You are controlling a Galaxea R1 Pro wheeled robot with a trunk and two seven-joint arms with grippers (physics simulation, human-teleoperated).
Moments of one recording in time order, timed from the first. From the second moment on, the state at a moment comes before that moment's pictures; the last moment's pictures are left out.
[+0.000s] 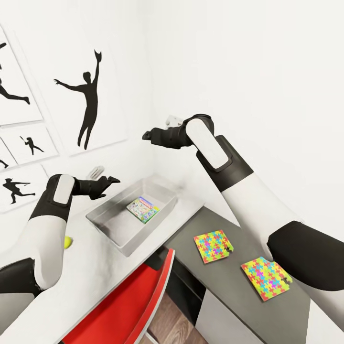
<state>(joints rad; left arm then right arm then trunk) -1.15 0.11 0.33 -0.78 0.58 1.04 0.08 -1.45 0.17 0.52 -1.01 -1.18 0.83 -0.54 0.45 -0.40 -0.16</state>
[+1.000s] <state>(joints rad) -1.08 0.26 0.21 -0.78 0.59 1.04 -0.16 -1.23 0.17 0.51 -1.02 -1.18 0.83 -0.54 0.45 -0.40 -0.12</state>
